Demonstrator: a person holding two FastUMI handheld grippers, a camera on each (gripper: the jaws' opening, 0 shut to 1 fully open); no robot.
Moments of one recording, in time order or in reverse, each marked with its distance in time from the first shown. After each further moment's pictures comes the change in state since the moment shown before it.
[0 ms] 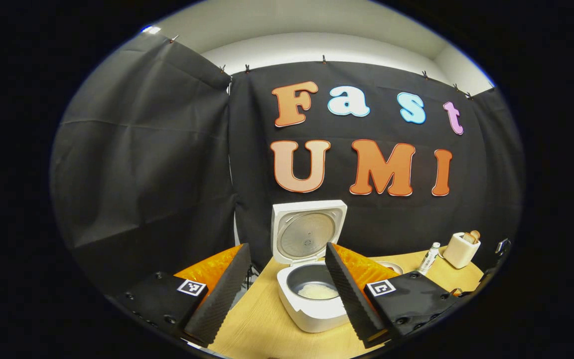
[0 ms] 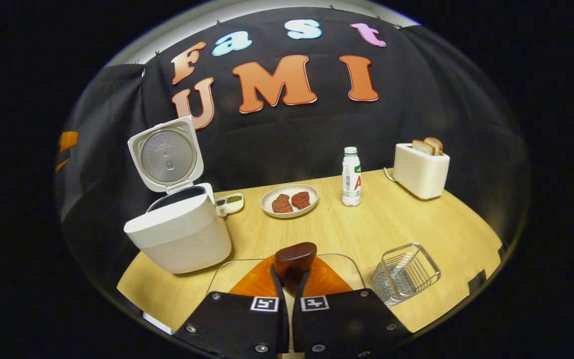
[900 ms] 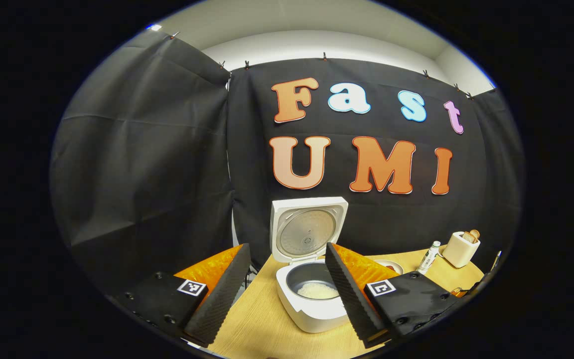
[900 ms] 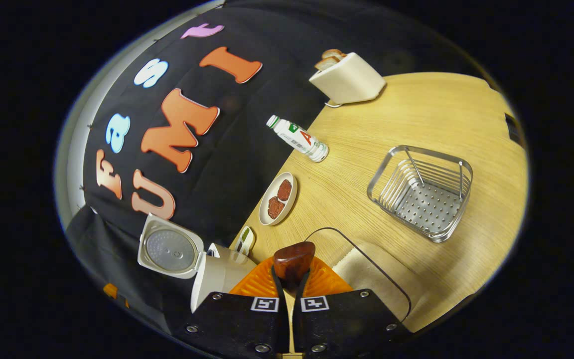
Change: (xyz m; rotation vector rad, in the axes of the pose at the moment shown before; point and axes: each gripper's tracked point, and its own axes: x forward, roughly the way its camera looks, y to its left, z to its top) left arm 0.012 0.000 -0.004 -0.013 0.008 -0.021; right arm 0.024 -0.040 -0.020 0.878 0.064 -0.014
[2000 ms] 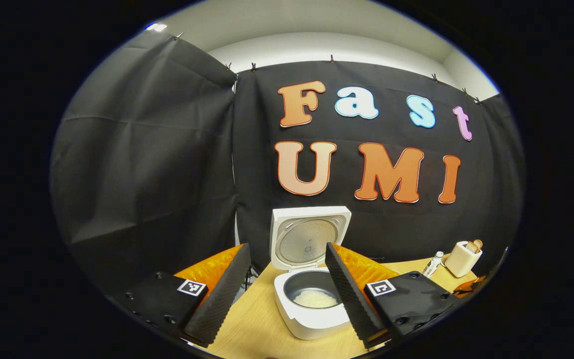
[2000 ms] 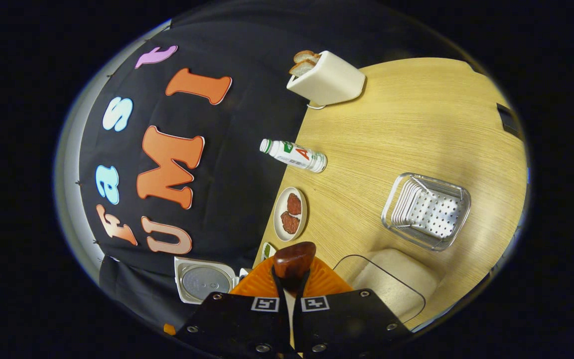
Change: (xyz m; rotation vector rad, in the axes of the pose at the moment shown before) left arm 0.013 -0.009 0.014 -0.027 -0.012 0.052; right arm -0.007 0.051 0.065 0.183 0.042 -0.004
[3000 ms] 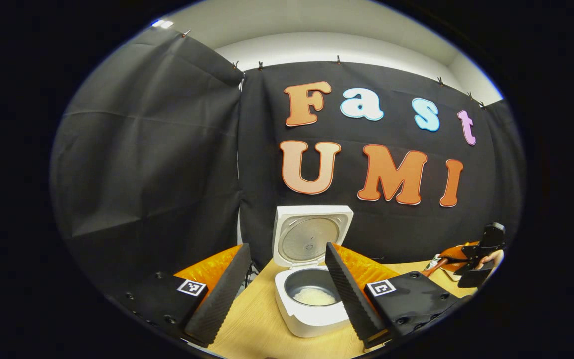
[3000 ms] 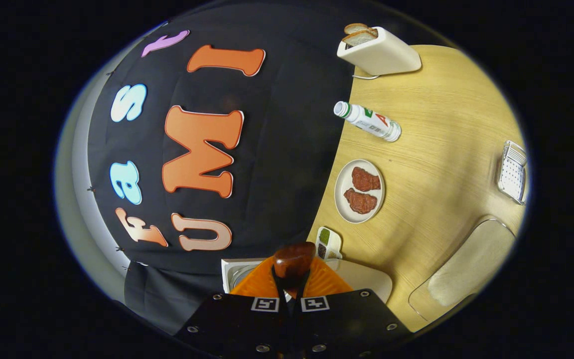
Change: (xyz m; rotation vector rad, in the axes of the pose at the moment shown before) left arm -0.012 0.003 -0.002 -0.031 0.006 0.009; right arm 0.063 0.160 -0.047 0.063 0.132 0.132
